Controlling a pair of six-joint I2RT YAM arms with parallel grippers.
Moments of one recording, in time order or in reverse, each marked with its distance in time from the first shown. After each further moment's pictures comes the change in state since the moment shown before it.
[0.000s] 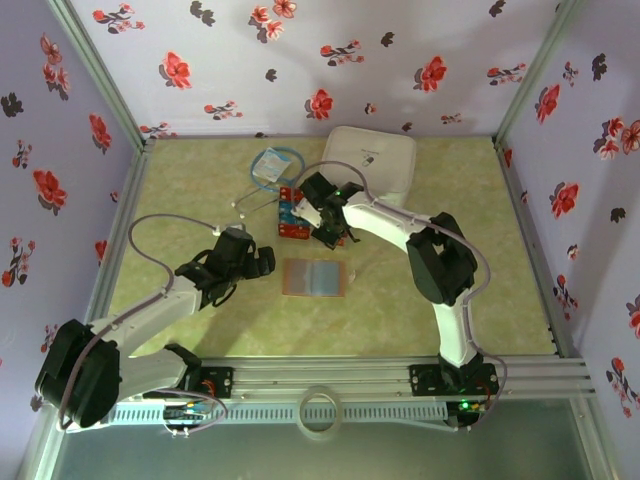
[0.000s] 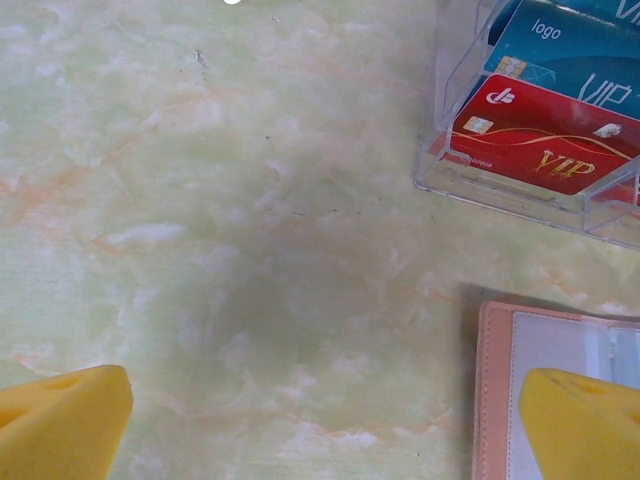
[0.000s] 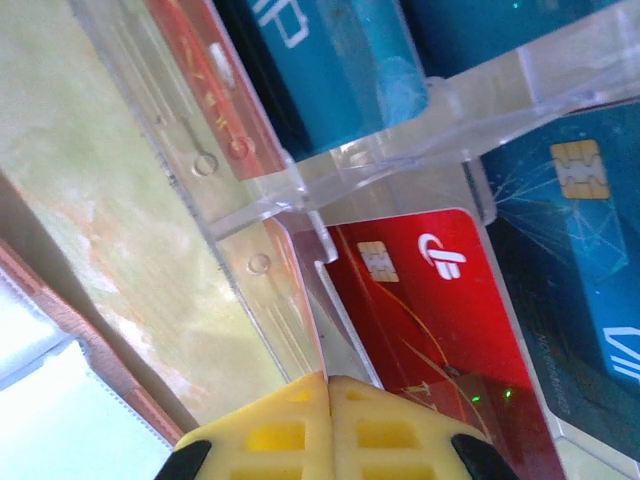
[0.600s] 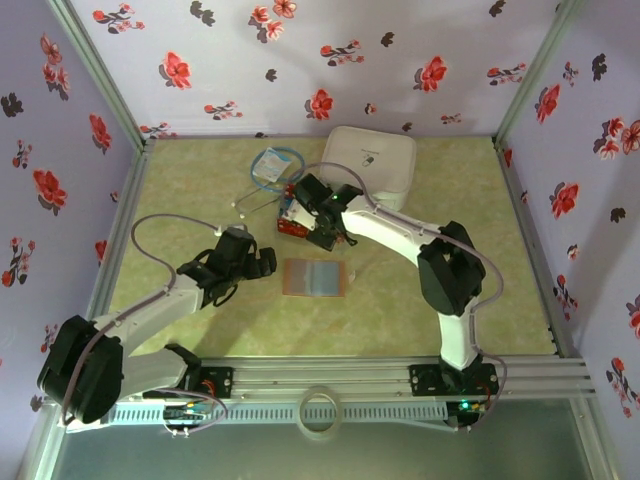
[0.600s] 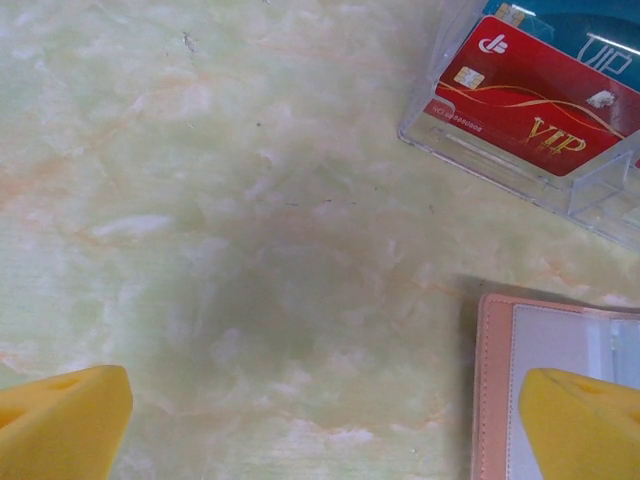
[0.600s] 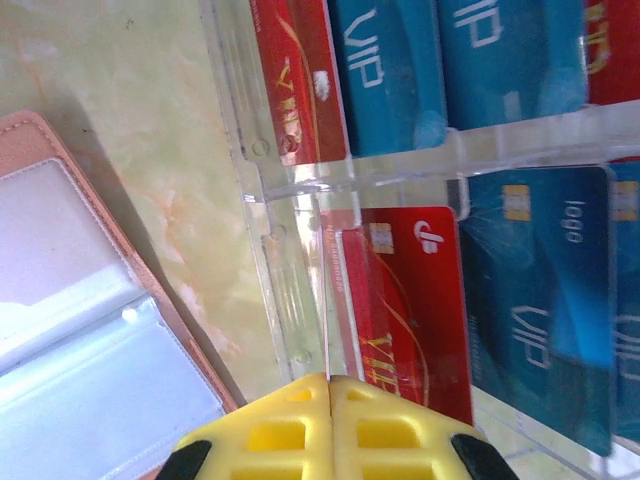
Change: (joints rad) left arm 0.002 0.023 0.000 0.008 0.025 0.001; right arm 0.064 -0.095 0.005 -0.042 0.068 -0.045
